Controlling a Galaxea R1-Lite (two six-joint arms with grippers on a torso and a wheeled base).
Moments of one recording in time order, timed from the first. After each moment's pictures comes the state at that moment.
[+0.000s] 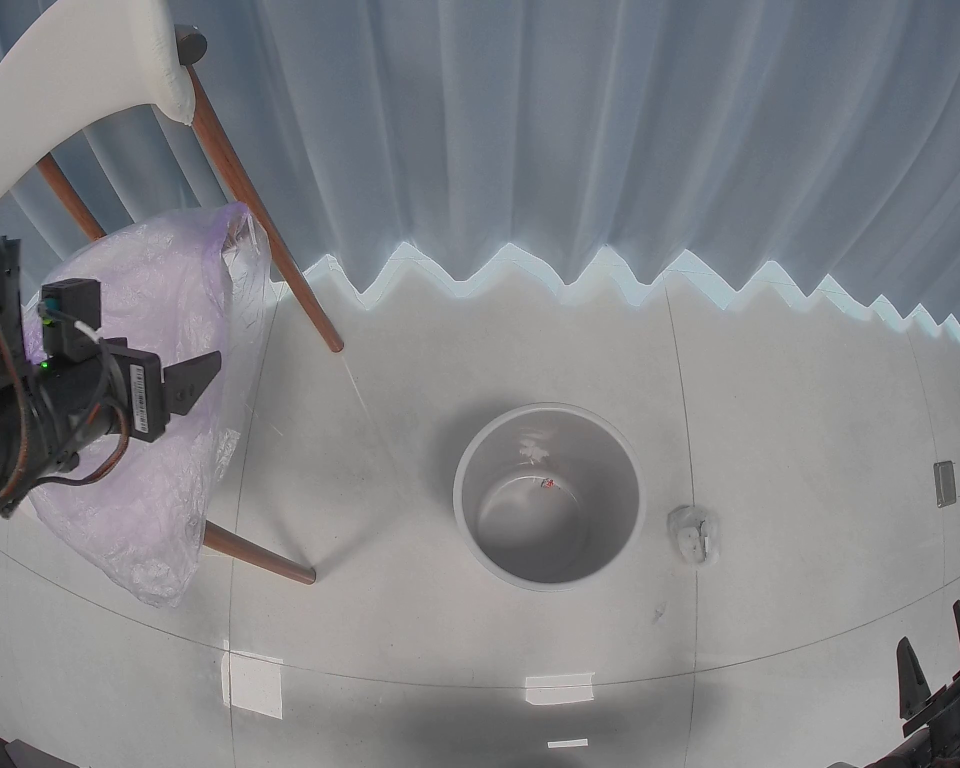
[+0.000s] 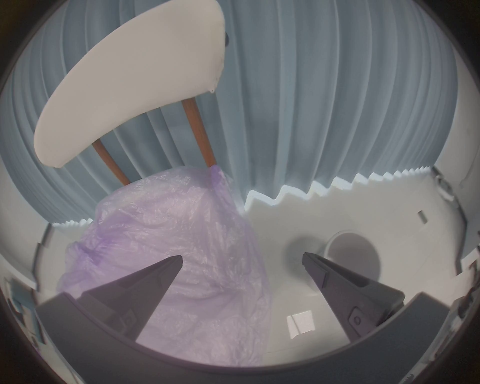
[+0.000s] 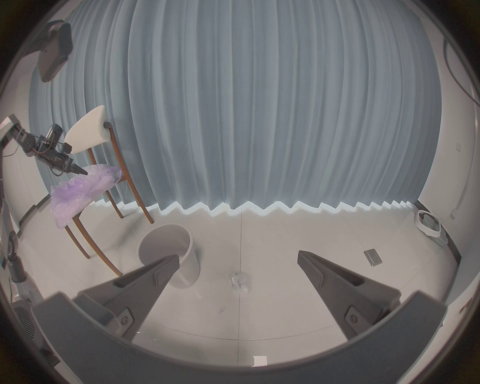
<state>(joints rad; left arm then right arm) -0.35 1.25 -0.88 -0.15 0.30 0.09 0.00 0.02 -0.02 -0.01 0.01 0.00</state>
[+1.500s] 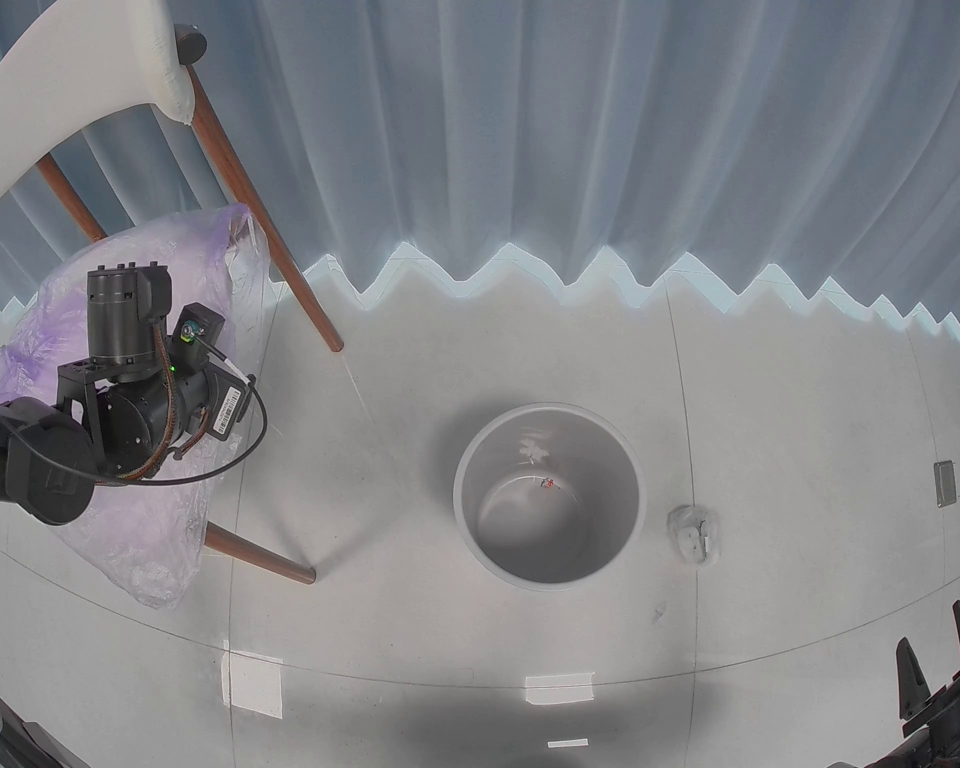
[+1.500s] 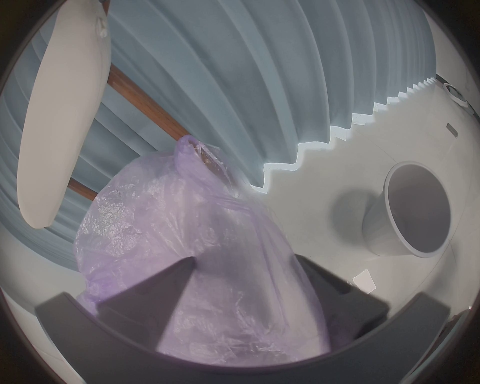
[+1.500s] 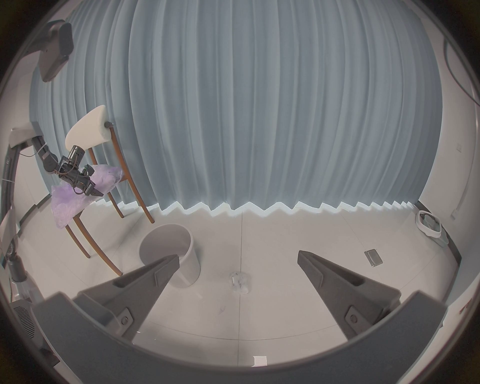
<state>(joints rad) -0.30 1.62 -0.92 -0.42 0.46 0.47 0.00 0.02 -0.02 -0.01 0.02 0.00</state>
